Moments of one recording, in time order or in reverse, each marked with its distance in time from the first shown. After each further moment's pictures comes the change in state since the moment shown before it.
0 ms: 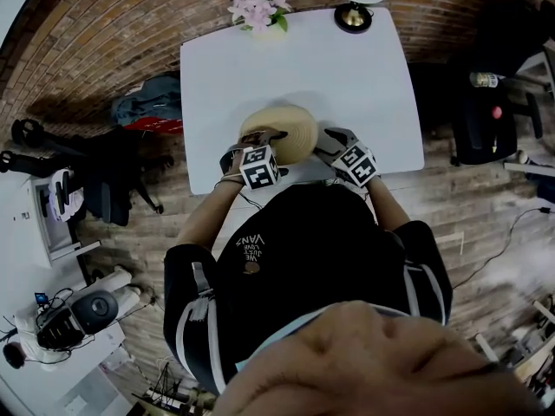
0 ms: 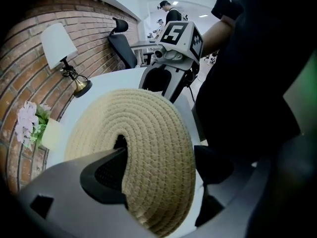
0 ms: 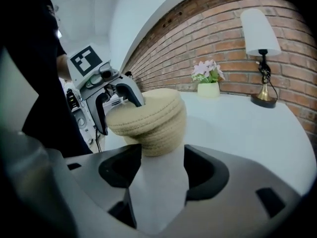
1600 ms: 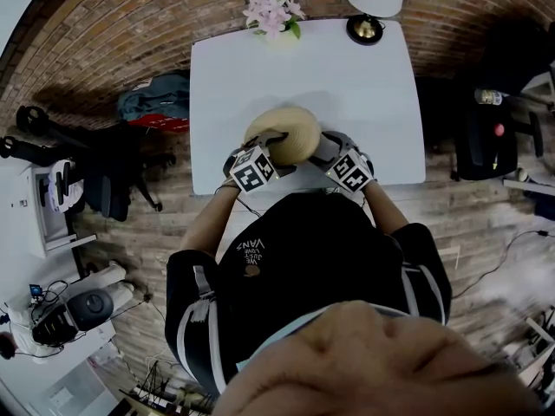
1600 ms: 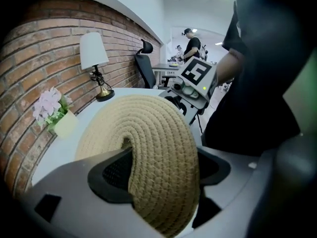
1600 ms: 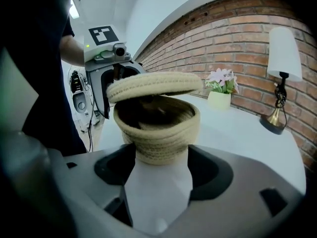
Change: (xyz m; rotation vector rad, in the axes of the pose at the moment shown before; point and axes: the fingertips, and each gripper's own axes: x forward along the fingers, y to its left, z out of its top) left arm -0.028 0.022 0.013 -0.201 -0.269 0.073; right arm 0.023 0.012 0.017 -0.203 0.033 -0.005
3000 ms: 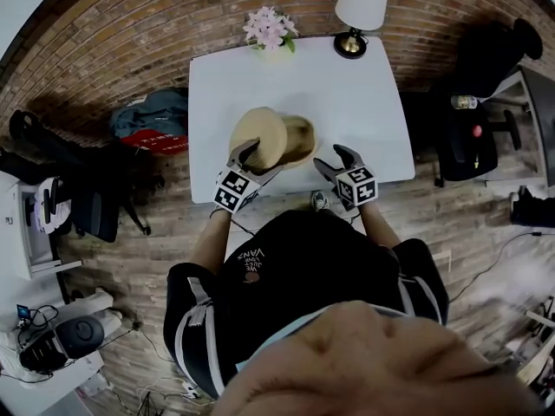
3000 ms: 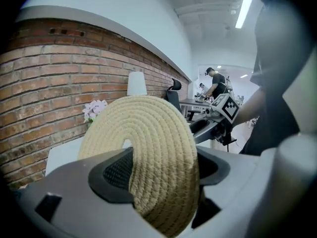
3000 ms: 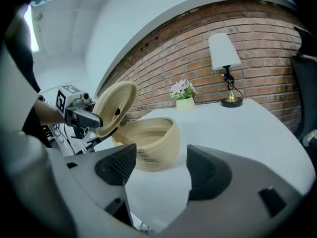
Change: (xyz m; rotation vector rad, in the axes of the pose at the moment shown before) left arm -0.091 0.011 -0.004 -0.232 -0.424 0.273; right arm -0.060 0.004 0.014 0.452 -0.220 -0.256
